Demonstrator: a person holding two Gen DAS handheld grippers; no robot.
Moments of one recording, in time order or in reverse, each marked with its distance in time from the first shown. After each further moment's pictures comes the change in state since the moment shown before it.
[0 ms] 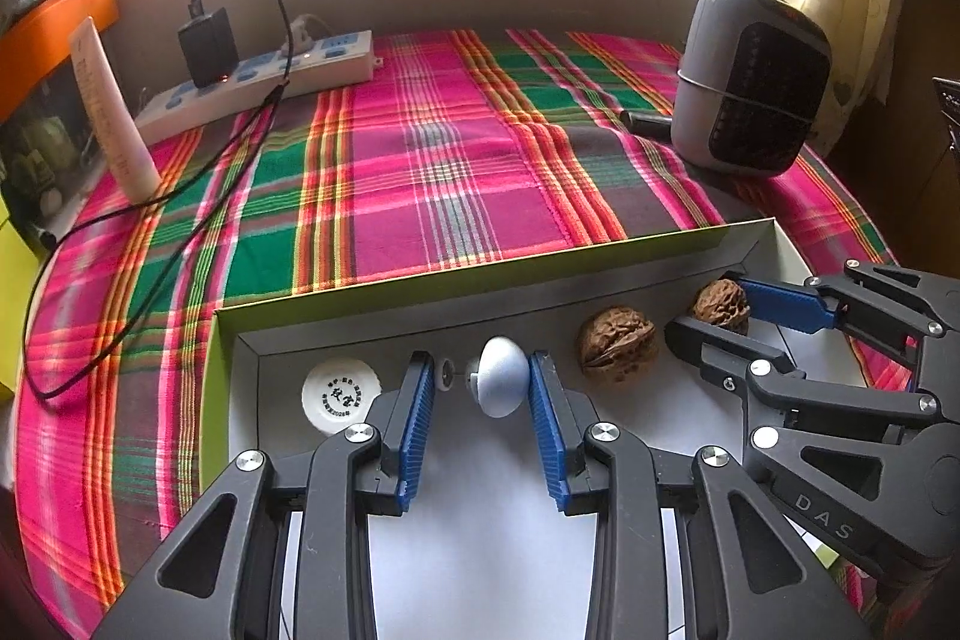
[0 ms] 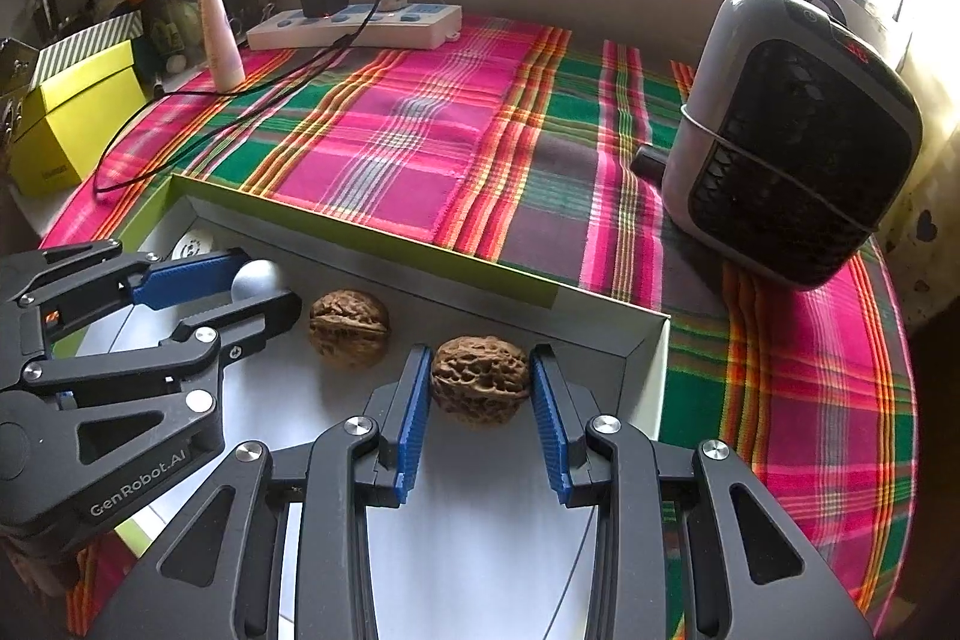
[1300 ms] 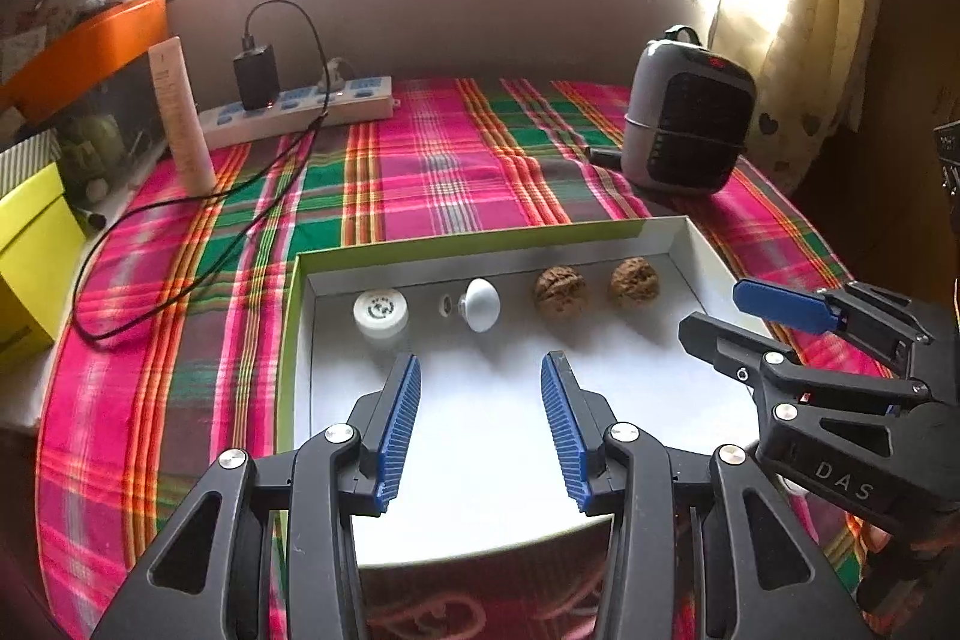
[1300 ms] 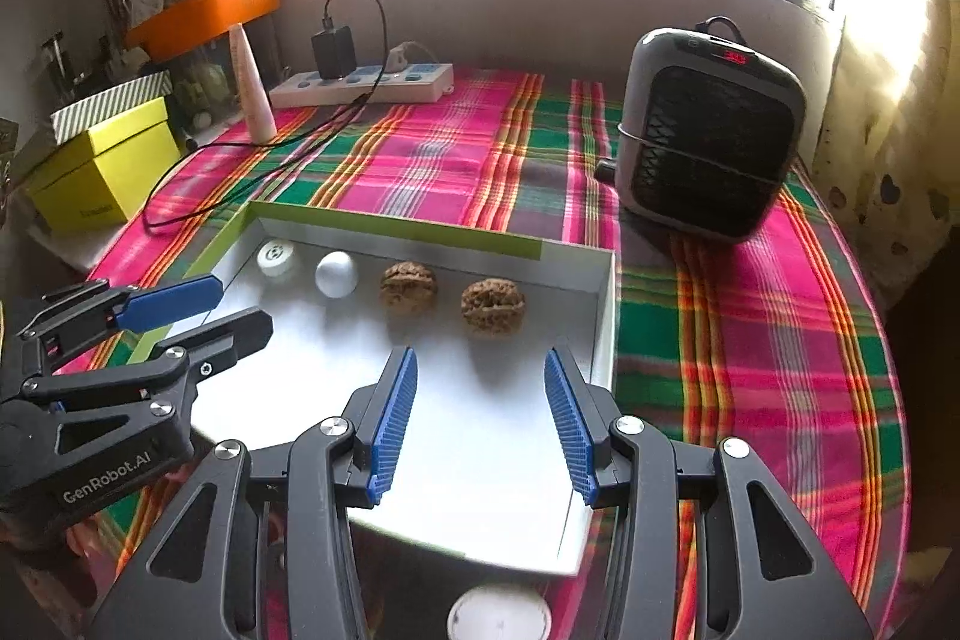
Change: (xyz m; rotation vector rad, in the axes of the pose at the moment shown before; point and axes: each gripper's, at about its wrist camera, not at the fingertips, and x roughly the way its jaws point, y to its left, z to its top) left arm -0.076 -0.005 -0.040 -0.023 -0.110 -0.015; right arm -0.068 0.013 -0.040 0.094 -0.125 0.003
